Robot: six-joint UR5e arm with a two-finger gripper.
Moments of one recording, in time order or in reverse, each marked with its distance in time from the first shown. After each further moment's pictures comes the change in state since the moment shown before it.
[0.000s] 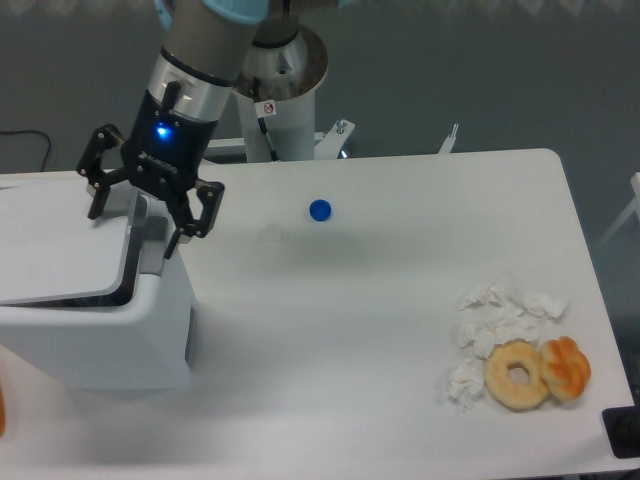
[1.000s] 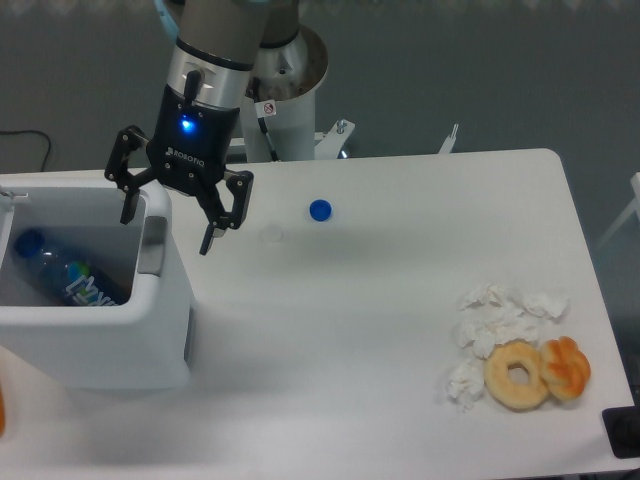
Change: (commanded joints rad) arm -0.020 0.009 0.034 -0.005 -0.050 -0.125
